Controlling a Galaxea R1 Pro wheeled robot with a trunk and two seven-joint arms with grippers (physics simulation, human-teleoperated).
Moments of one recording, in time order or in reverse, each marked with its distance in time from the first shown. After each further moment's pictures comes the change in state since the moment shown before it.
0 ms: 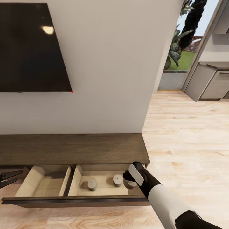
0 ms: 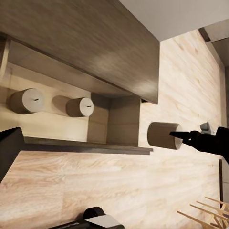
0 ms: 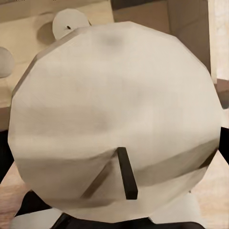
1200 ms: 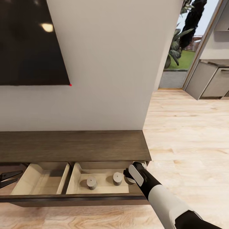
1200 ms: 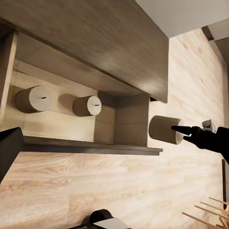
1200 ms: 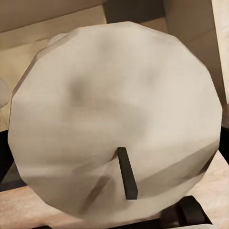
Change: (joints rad) left arm 0.000 0.000 -0.001 0.000 0.000 0.000 -0.001; right arm 0.001 0.000 0.000 0.008 -0.002 -0.121 -0.001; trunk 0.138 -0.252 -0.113
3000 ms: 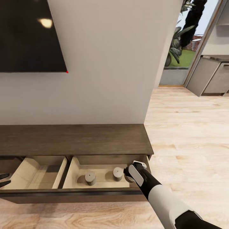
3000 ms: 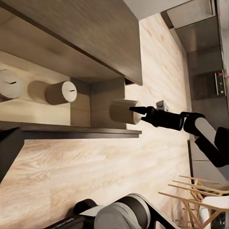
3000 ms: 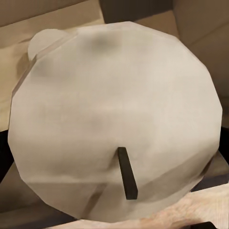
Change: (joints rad) left arm 0.089 0.084 0.009 -0.002 0.013 -0.004 -0.288; right arm 0.000 0.000 0.003 0.001 0.002 -0.049 0.004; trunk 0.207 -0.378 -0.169
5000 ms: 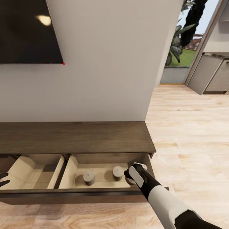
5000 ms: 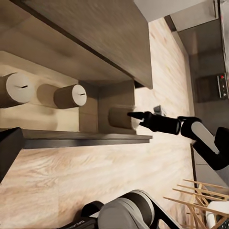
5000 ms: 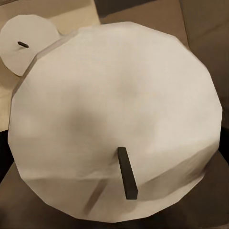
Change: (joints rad) left arm 0.002 0.003 0.012 0.001 0.003 0.004 0.000; right arm 0.000 0.000 -0.001 0.035 0.000 -0.005 0.000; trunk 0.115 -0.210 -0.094
